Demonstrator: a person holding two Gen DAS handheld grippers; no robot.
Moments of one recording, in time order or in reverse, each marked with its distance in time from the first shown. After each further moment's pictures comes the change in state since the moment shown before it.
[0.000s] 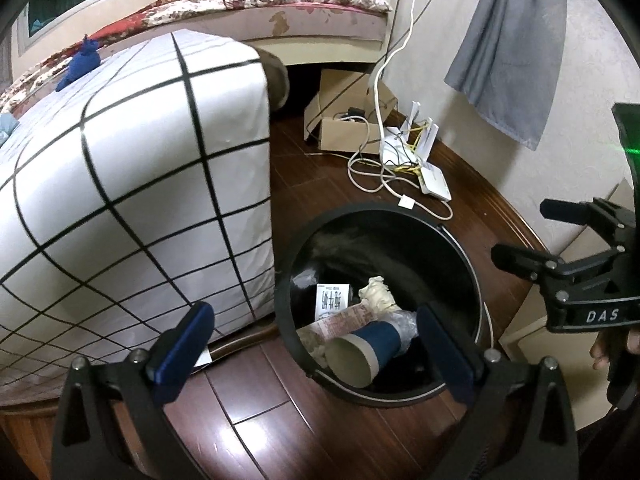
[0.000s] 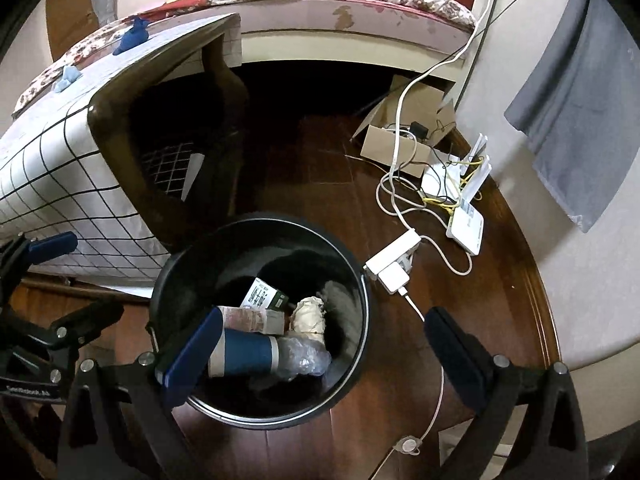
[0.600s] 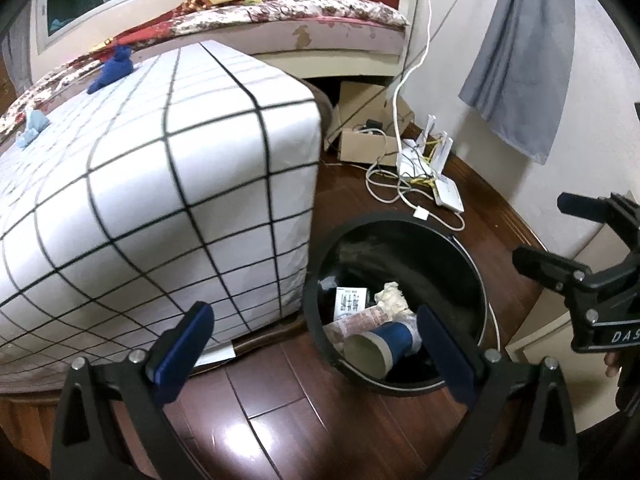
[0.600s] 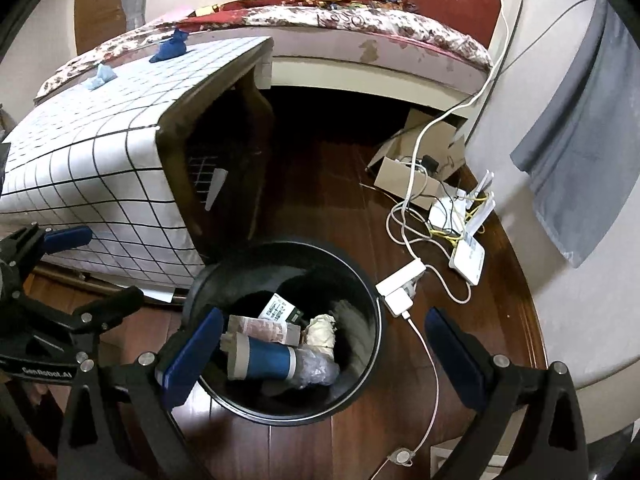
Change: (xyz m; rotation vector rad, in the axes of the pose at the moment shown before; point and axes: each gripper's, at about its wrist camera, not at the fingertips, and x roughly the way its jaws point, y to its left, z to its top) left arm -0.029 0.014 -0.002 -0.028 -0.035 0.059; right arm -0.040 0.028 0.006 -0.083 -0.088 0.012
